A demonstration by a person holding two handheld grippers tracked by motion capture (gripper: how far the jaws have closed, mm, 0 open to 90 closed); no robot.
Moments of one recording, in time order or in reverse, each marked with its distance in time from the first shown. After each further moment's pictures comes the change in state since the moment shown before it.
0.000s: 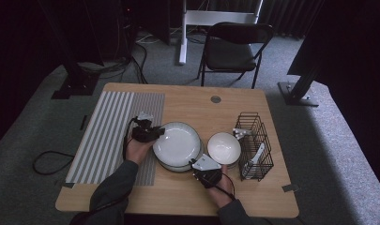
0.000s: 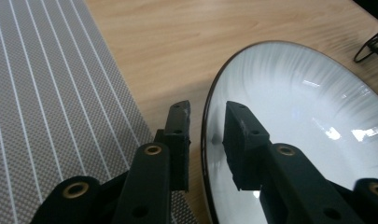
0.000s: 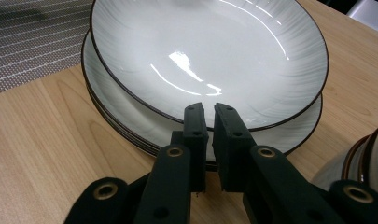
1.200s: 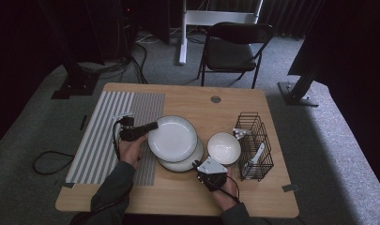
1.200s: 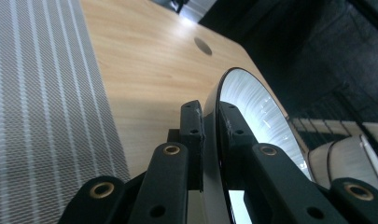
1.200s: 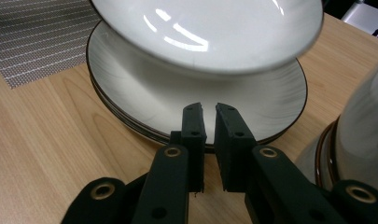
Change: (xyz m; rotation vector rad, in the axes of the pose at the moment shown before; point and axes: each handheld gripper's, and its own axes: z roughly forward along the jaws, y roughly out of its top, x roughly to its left) left arm 0.030 -0.009 -0.032 -0.208 -0.226 -0.338; right arm -0.003 -0.008 -0.014 -0.030 -0.003 0.017
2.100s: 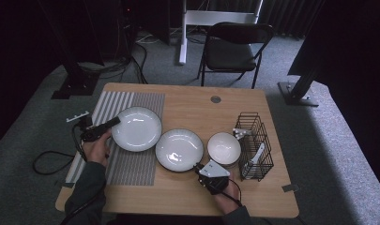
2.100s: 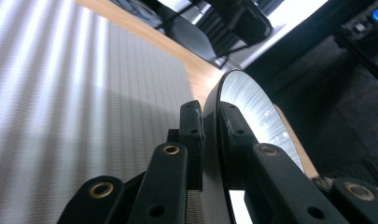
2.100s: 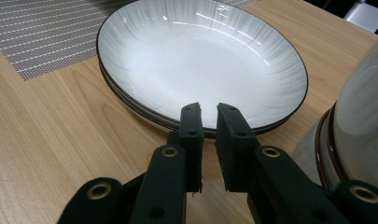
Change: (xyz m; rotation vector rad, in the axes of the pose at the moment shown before) left arm 0.078 0.015 -0.100 -0.208 0.161 -0.134; right arm 0.003 -0.006 -0.008 -0.004 0.008 0.006
